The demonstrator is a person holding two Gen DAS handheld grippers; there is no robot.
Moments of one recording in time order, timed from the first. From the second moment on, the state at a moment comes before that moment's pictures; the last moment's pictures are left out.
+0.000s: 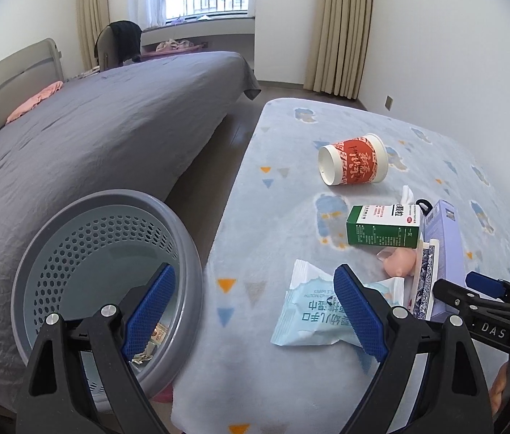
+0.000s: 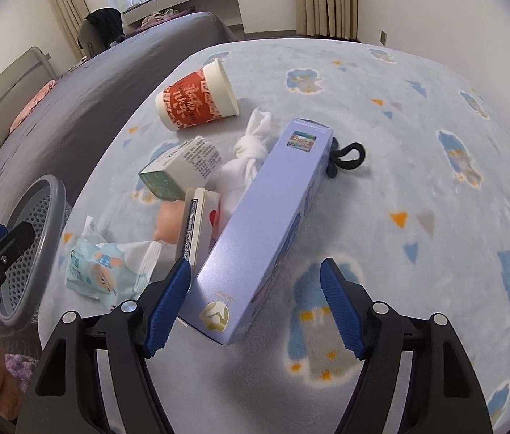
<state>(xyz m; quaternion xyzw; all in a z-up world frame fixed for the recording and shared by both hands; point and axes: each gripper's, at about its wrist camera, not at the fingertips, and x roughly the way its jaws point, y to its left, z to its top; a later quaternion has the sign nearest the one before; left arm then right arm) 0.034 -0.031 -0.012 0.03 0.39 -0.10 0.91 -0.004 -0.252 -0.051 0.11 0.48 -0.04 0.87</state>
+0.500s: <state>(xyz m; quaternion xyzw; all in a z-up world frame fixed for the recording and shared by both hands) 0.029 -0.041 -0.012 0.04 0.39 -0.11 0.91 -0.012 -0.278 -0.055 0.13 0.49 -0.07 0.86</state>
